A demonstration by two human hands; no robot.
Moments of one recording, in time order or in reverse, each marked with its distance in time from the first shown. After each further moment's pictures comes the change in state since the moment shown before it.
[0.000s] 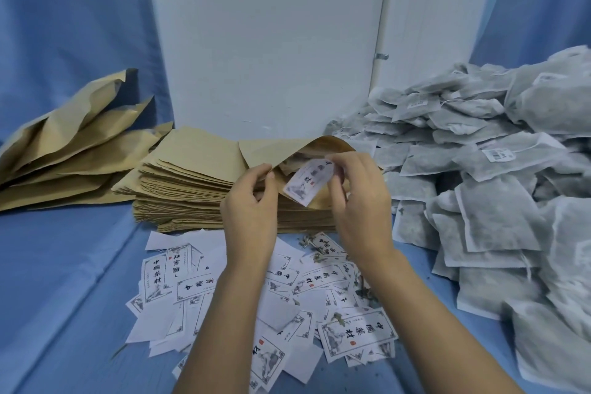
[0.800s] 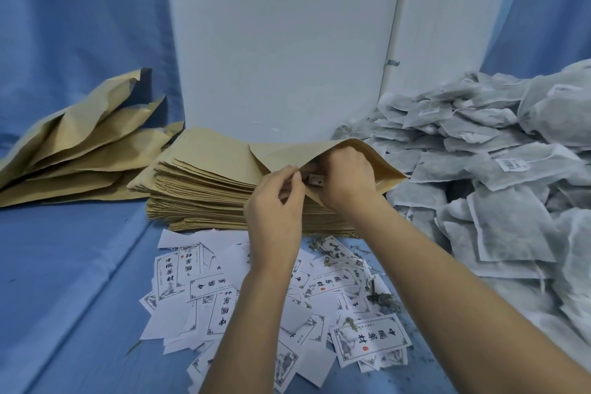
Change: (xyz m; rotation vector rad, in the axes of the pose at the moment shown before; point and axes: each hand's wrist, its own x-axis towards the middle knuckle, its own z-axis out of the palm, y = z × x) left_hand -0.008 0.009 0.006 -0.102 0.058 0.072; right_hand 0.055 0.000 0.043 -0.533 -0.746 0.140
